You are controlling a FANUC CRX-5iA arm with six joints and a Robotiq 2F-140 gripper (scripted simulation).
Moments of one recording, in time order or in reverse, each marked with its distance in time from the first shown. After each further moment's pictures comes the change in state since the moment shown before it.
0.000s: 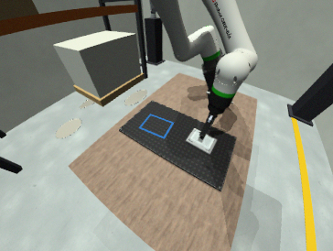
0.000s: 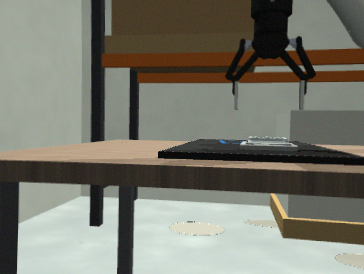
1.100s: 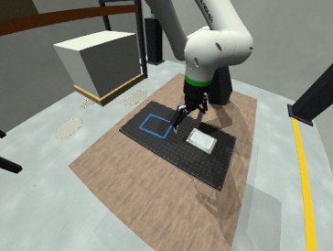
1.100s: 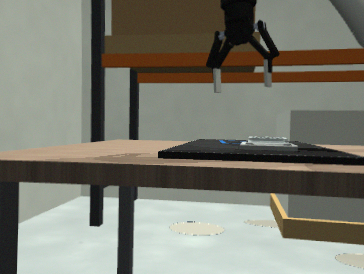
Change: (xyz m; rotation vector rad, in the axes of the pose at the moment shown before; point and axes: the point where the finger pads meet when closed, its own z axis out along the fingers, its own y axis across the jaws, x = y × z) arm -0.089 0.066 -0.056 0.062 -0.027 0.447
